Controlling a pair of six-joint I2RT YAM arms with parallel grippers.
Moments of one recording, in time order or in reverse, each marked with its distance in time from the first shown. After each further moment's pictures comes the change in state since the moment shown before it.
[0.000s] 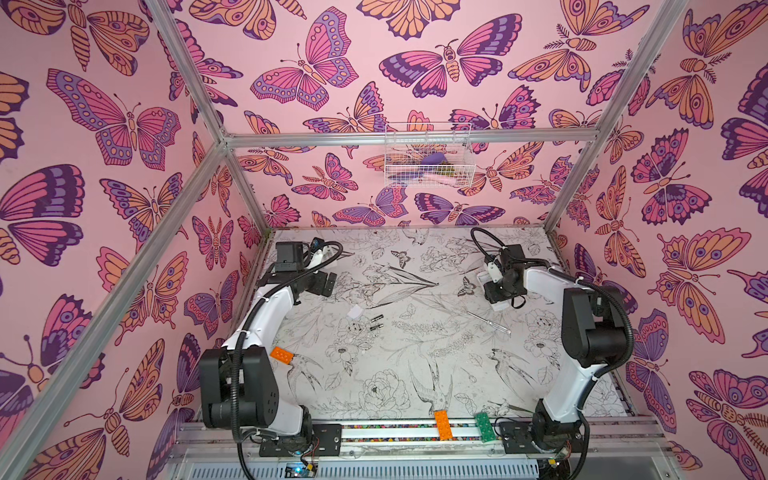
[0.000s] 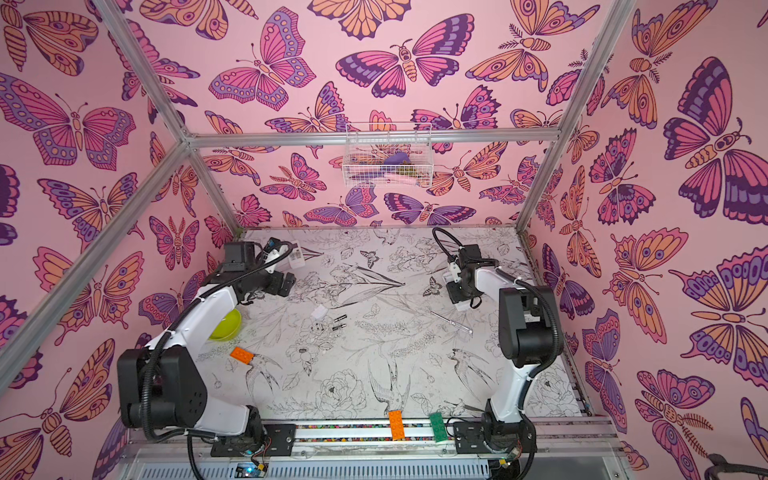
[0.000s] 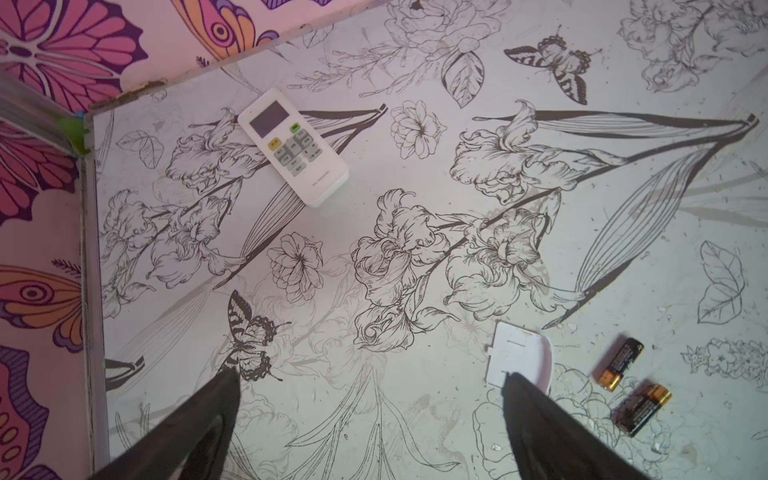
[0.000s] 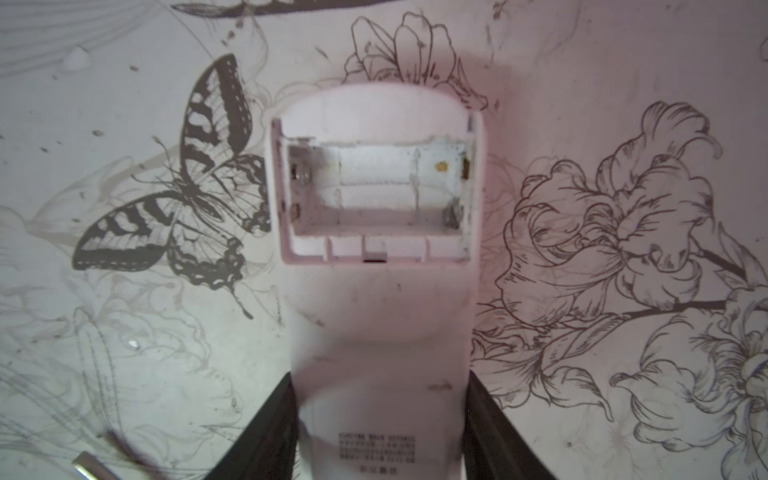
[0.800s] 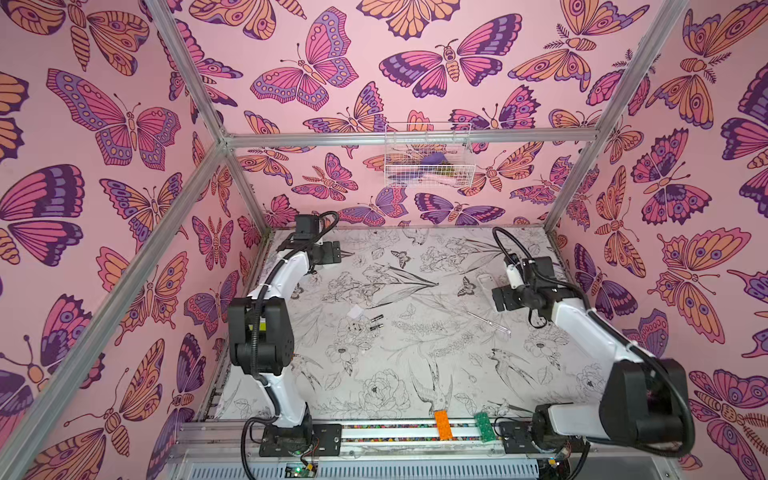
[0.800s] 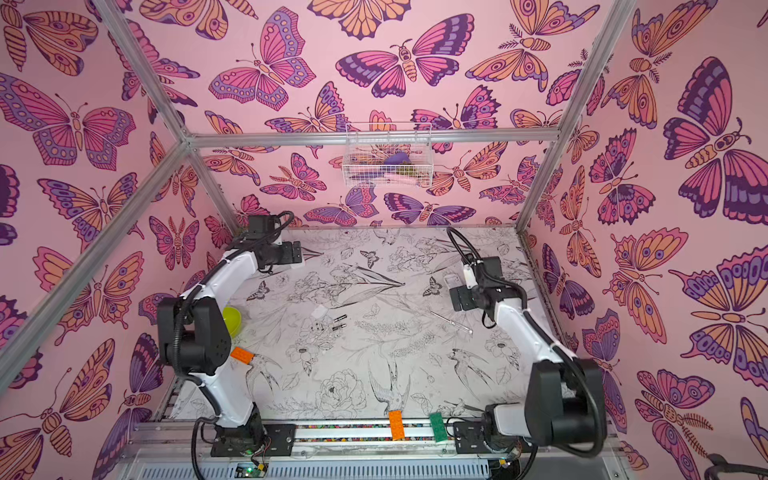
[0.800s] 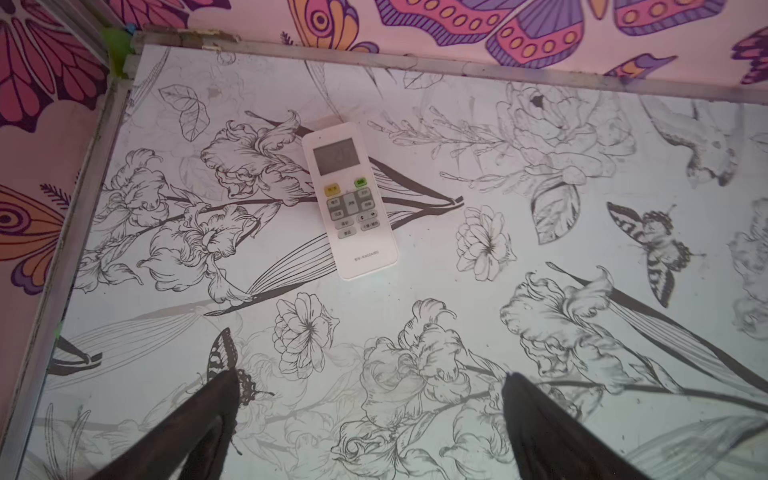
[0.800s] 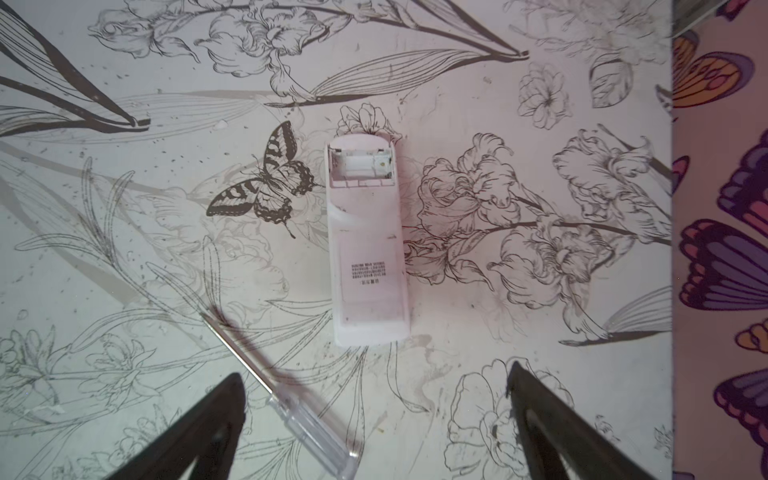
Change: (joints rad) left arm -0.065 0.389 0.412 -0.064 -0.224 -0.430; right arm -0.002 -0.581 -0.338 0.072 0.032 0.042
